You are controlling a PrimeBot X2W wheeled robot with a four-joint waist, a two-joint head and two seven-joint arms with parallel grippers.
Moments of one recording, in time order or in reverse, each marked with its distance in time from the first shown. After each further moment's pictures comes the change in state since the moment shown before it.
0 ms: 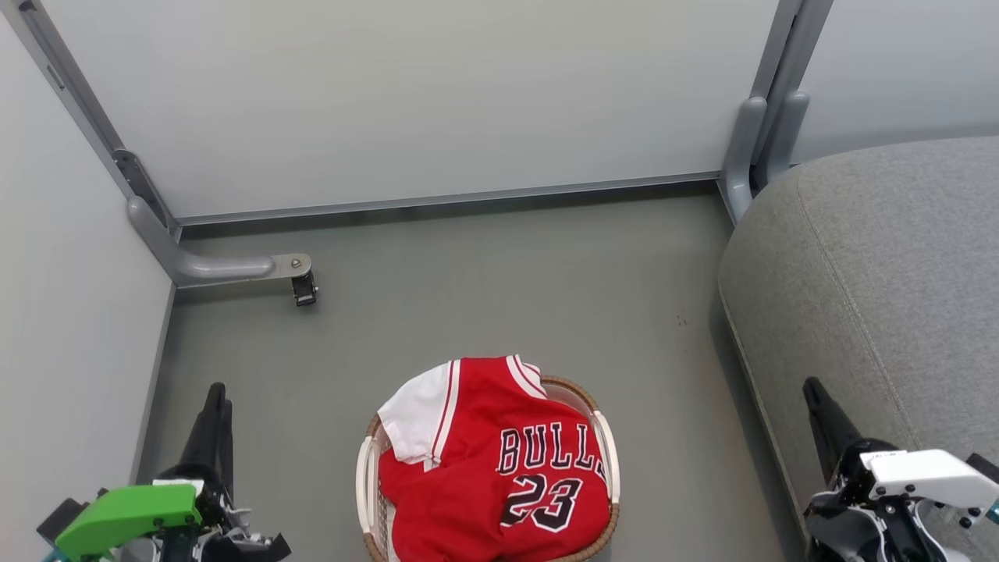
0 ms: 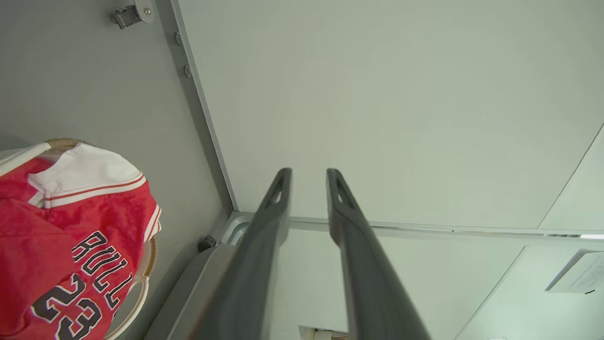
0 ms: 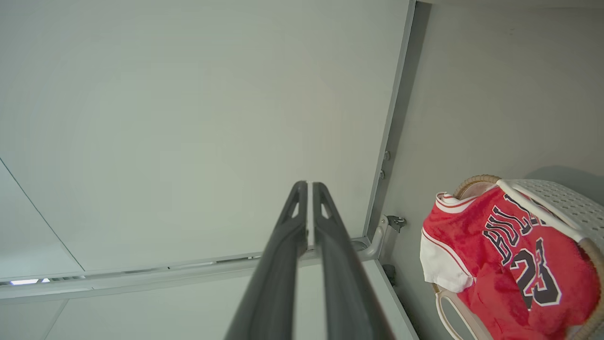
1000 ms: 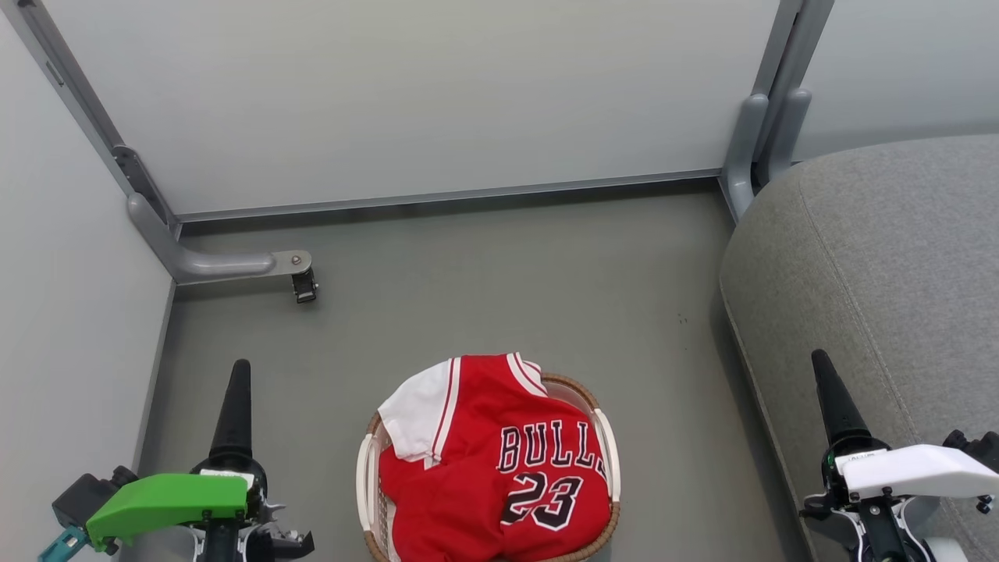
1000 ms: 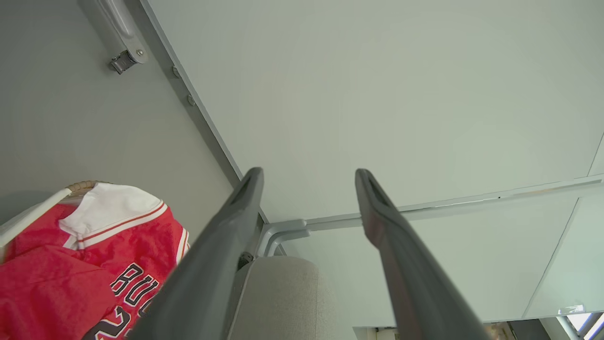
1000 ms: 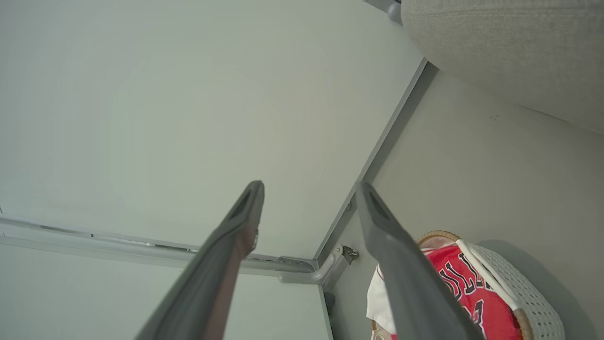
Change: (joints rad) left arm 0.030 -0.002 -0.105 -0.077 0.212 0.009 -0.128; right arm 0.041 0.001 0.042 -0.101 -0.315 0.000 -0.128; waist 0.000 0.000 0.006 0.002
